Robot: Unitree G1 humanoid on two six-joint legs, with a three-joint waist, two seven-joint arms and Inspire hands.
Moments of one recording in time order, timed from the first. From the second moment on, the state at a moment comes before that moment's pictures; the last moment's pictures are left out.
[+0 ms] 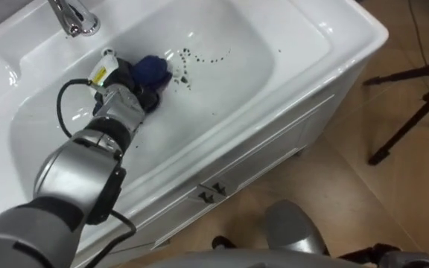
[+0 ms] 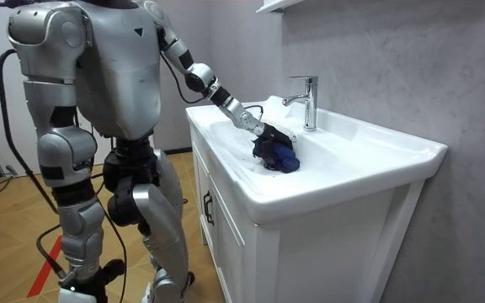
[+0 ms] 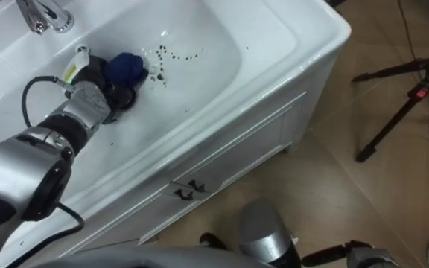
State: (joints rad) left arm -0.73 0.18 -0.32 1.29 0.14 0.25 0.35; right arm -0.06 -0.35 0.08 1.36 0.07 0.25 -0.04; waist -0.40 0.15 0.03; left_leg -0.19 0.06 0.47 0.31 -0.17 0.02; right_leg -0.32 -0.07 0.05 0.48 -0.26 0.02
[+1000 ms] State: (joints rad) left arm -0.85 0.13 -0.52 1.21 -0.13 0.19 0.38; right arm -0.08 -0.35 0.17 1.37 0.17 0.23 -0.04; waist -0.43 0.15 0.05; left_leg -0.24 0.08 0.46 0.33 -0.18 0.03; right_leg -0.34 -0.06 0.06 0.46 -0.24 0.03
